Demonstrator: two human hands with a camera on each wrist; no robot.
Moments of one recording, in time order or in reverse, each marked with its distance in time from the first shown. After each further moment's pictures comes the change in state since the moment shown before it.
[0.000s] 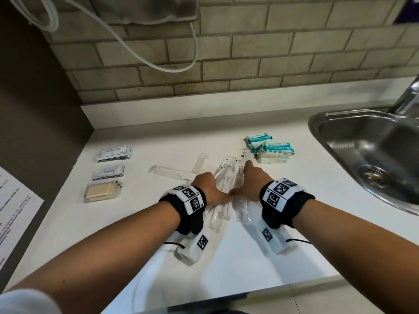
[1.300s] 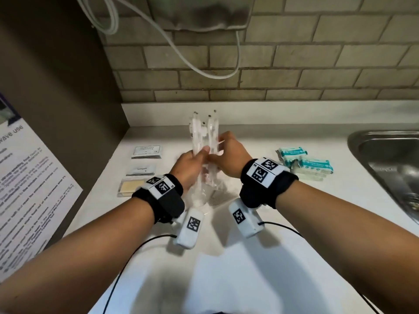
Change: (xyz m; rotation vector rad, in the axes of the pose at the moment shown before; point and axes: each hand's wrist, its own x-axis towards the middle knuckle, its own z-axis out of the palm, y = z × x) left_hand -0.009 -0.070 -0.079 -1.004 0.294 0.063; right_hand 0.017 -0.136 -0.014 0.490 0.093 -0.437
